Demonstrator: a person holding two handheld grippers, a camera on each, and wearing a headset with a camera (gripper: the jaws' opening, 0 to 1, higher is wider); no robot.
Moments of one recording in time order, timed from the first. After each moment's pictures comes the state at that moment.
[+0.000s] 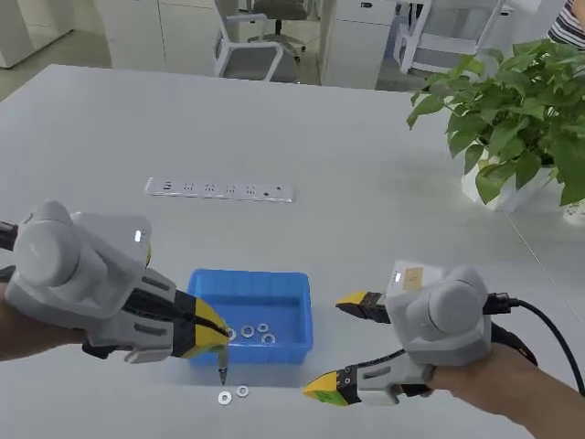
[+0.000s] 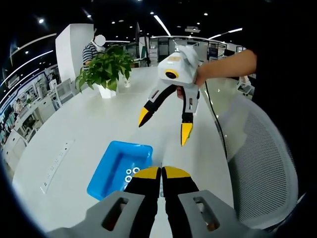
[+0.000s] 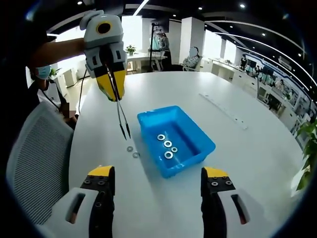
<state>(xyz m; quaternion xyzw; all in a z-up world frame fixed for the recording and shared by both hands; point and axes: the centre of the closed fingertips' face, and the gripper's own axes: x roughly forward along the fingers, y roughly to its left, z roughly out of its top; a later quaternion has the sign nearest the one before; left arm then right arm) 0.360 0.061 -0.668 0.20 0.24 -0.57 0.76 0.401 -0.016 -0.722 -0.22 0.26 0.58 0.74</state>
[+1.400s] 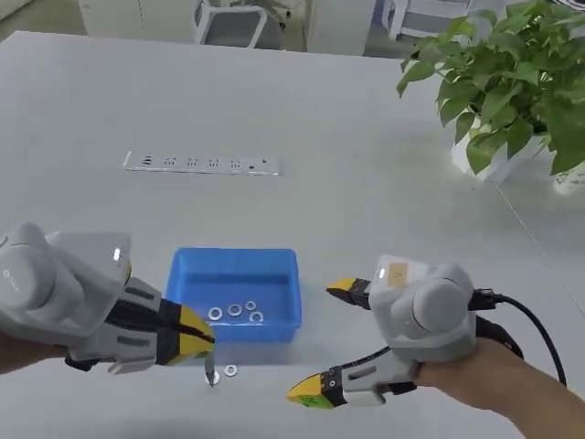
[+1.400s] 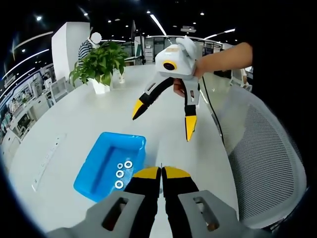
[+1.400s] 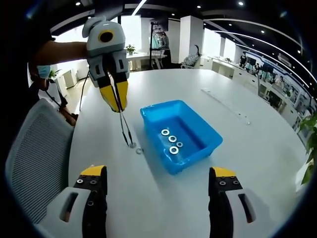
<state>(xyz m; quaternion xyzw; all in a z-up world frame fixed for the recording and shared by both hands) 0.354 0.058 -0.703 0.20 0.24 -0.58 0.75 0.392 -0.016 -0.739 -0.22 0.26 0.58 0.74</state>
